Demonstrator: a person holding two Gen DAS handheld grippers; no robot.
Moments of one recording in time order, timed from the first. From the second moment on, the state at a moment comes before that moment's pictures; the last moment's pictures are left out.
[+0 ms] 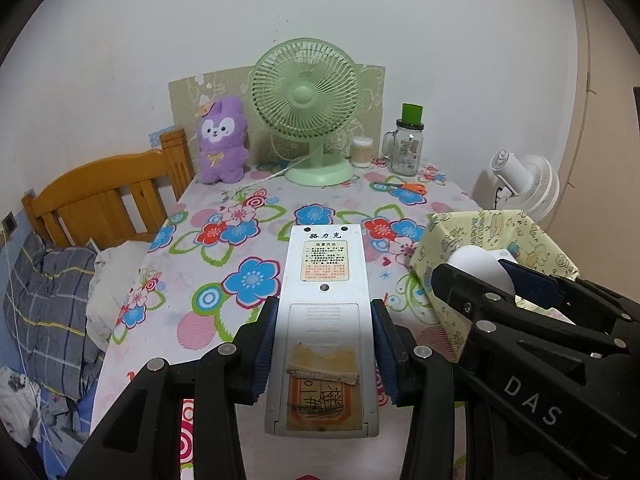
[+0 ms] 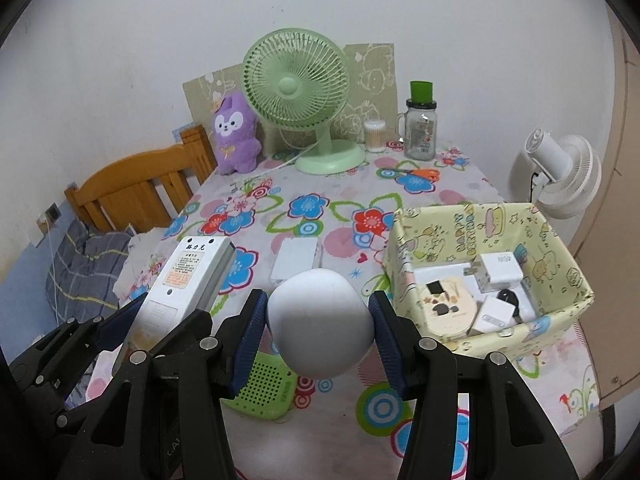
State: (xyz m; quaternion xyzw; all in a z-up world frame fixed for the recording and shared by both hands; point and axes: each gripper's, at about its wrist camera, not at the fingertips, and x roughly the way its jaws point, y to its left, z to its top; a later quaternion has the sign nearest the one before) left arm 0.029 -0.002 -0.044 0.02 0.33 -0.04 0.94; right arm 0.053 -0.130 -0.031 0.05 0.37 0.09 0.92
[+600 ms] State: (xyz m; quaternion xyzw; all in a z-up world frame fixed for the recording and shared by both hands) left arm 0.031 -0.042 -0.020 0.03 0.31 -0.07 0.95; right arm 0.050 -0.171 -0.004 0.06 0.34 0.07 0.94
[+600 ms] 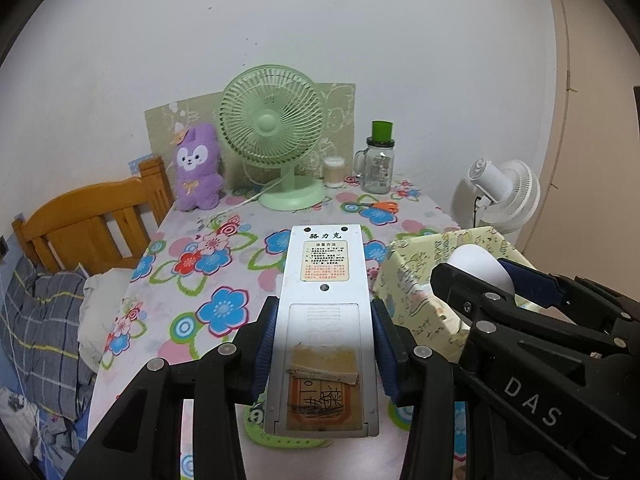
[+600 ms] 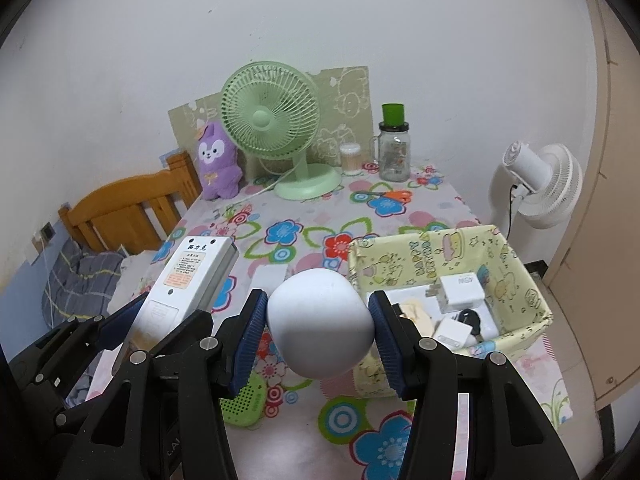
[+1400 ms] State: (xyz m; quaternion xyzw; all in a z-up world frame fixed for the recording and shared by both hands) left arm 0.065 -0.129 -0.023 0.04 0.31 -0.10 0.94; right arm 0.079 -0.261 -0.006 0.06 0.34 0.03 0.94
